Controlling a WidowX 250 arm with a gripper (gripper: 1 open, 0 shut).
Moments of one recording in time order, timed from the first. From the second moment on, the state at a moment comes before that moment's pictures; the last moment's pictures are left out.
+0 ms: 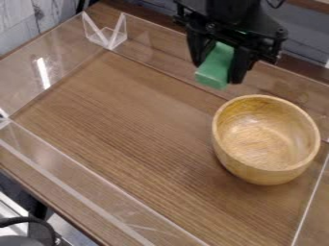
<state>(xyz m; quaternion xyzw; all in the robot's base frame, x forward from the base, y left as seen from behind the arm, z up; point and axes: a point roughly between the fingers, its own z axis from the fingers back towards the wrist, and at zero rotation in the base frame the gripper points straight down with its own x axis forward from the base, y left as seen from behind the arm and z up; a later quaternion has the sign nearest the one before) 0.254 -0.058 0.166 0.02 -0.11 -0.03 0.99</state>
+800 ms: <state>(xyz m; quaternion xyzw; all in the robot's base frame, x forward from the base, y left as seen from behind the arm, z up) 0.257 -0.059 0.162 0.03 -0.13 -0.01 0.99</state>
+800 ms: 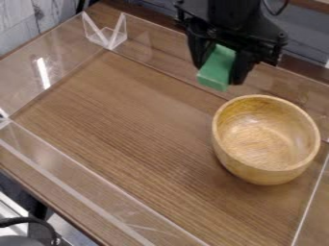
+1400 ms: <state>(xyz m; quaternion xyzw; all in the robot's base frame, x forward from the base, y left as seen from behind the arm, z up) 0.227 -0.047 0.150 0.03 -0.14 -0.01 0.99</state>
